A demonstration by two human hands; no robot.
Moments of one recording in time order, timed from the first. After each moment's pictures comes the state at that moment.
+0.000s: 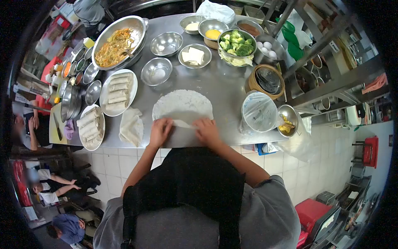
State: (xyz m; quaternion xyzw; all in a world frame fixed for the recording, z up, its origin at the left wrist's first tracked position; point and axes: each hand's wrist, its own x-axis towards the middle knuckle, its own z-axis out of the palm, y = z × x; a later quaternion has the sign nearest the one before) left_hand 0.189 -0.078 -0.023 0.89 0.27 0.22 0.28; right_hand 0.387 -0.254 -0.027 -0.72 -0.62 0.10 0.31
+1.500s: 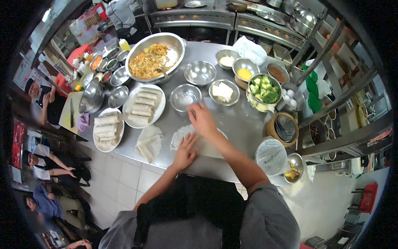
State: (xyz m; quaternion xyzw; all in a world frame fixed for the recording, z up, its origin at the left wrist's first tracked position) left_hand 0.222 -0.095 -0.011 0.89 0.28 0.20 0.30; right_hand 0.409 -0.059 0.069 -0.62 -0.60 0.15 0.48
